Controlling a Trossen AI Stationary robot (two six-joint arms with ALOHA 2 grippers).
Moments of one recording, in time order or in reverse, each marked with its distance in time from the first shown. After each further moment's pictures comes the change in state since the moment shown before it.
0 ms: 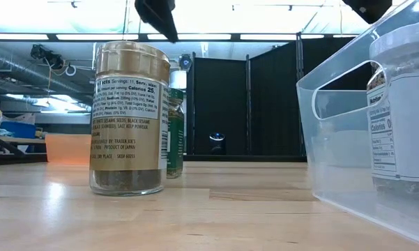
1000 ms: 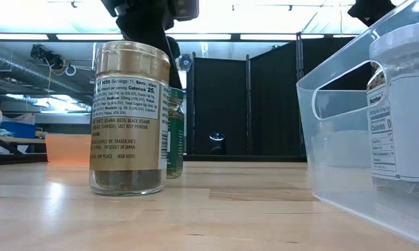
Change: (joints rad) left arm 0.086 0.000 -0.255 0.285 0.157 0.047; right arm 0.001 0.000 0.000 -0.077 0.000 0.038
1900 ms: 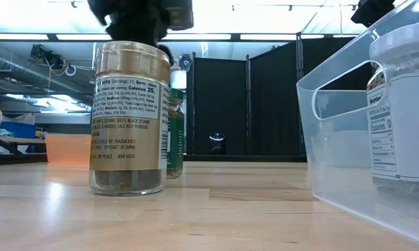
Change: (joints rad) left arm -0.012 -0.002 -0.053 0.022 0.017 -0.039; right arm 0.000 0.000 0.000 -0.041 0.000 0.018
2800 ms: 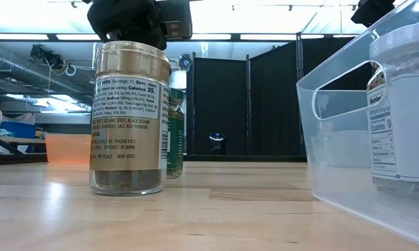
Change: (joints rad) left arm -0.009 0.000 -0.089 0.128 -0.044 -0.043; right arm 0.000 0.000 0.000 -0.002 0.000 0.000
